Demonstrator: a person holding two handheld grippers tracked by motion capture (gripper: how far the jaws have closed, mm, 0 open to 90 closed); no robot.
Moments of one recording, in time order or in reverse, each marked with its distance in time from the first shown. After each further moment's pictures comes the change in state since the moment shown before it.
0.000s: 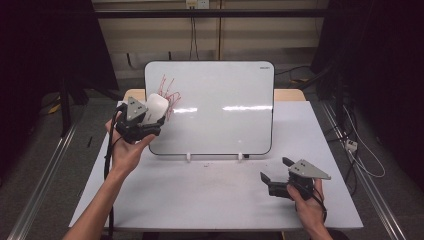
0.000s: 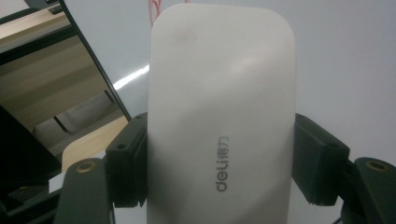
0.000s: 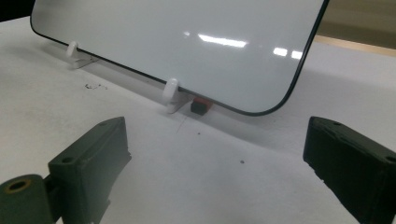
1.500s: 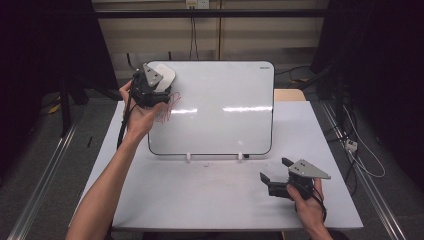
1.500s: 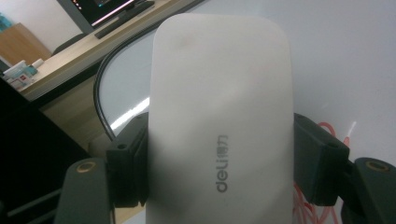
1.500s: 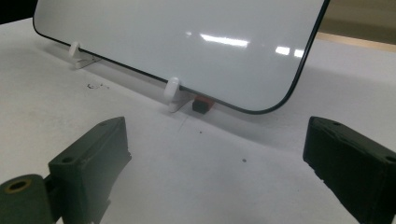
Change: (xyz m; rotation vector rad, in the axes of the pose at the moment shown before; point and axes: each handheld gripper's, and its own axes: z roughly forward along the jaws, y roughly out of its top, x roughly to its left) left arm 0.023 0.057 0.064 0.006 0.157 0.102; right arm 0.000 0.000 0.001 0.003 0.013 0.006
